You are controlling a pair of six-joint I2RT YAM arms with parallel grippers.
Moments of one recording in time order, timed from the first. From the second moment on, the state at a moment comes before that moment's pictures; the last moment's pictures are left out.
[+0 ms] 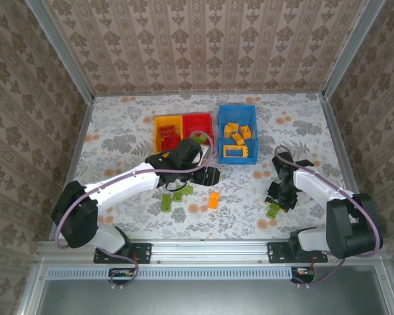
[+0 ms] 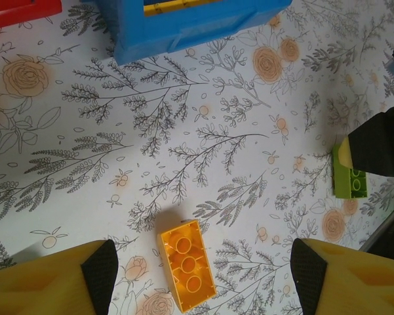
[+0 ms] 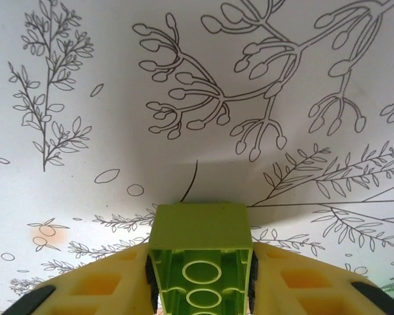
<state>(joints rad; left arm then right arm) -0.89 1.45 1.02 -0.44 0.22 -0.53 0.17 1.33 0.67 -0.95 -0.10 0.73</state>
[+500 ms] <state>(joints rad) -0.73 1.22 1.02 -0.51 0.04 -0.58 0.53 1.39 1.11 -0.85 -0.05 0.66</state>
